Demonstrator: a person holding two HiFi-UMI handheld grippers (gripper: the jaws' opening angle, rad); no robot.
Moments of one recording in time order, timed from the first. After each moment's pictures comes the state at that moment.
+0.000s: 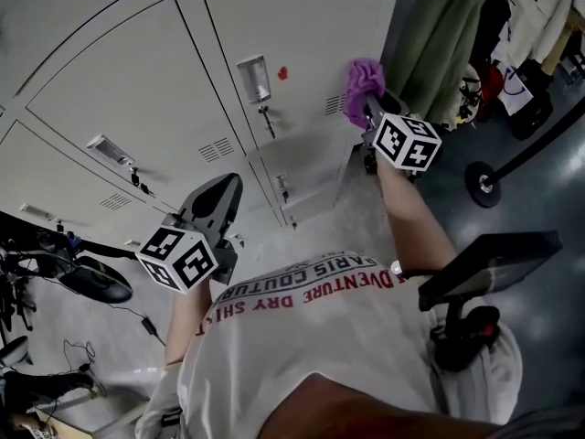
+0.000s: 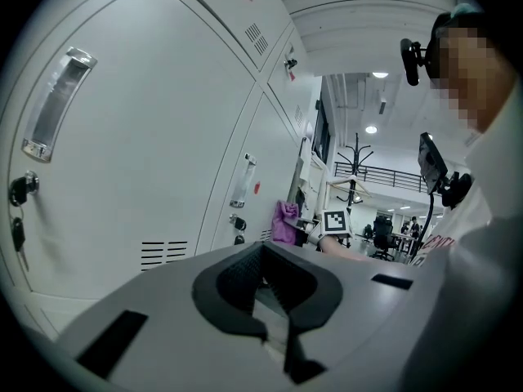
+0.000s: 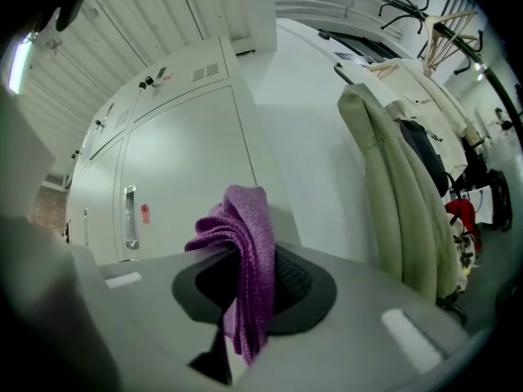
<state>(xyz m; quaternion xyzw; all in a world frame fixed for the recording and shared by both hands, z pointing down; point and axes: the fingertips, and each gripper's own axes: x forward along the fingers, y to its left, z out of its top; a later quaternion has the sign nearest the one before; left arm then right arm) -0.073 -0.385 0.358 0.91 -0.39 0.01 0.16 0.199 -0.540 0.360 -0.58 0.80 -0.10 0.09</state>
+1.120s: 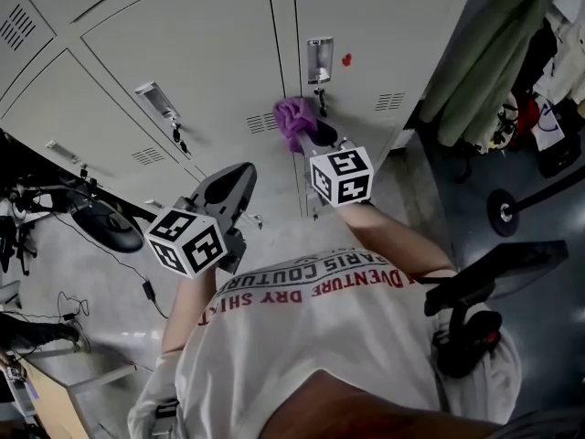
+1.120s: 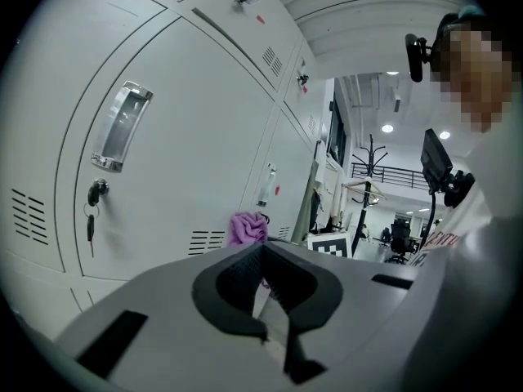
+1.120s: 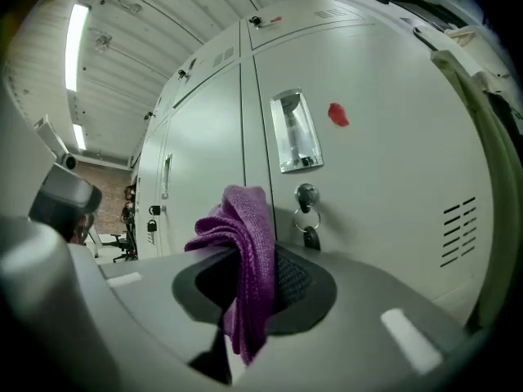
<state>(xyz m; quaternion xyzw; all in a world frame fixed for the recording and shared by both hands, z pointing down) -0.130 -0.357 0.365 0.88 -0.44 0.01 0.17 -0.056 -0.482 0.416 -0.42 0.91 -0.05 0.00</state>
